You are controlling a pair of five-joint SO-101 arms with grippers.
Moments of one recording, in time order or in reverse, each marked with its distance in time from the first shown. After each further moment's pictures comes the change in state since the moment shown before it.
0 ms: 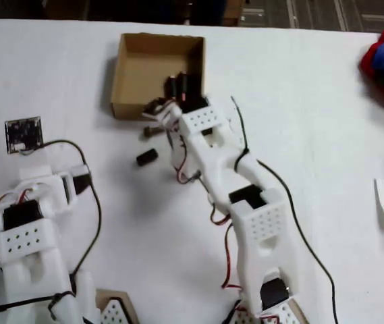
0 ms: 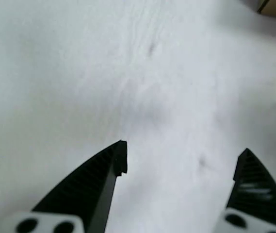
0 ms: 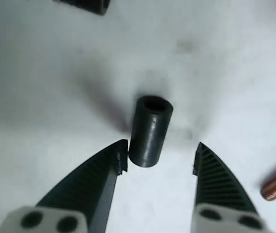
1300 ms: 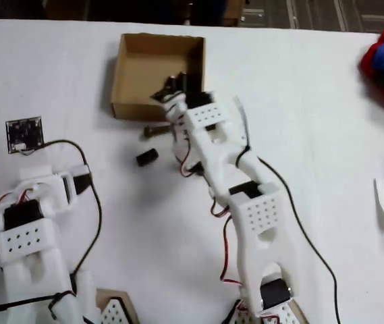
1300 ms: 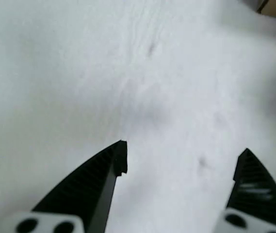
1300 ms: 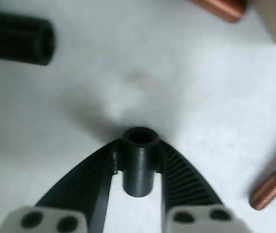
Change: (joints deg) left arm 0.1 0.0 0.0 0.0 0.0; right arm 2.2 9.0 -5.8 -1.1 -7.2
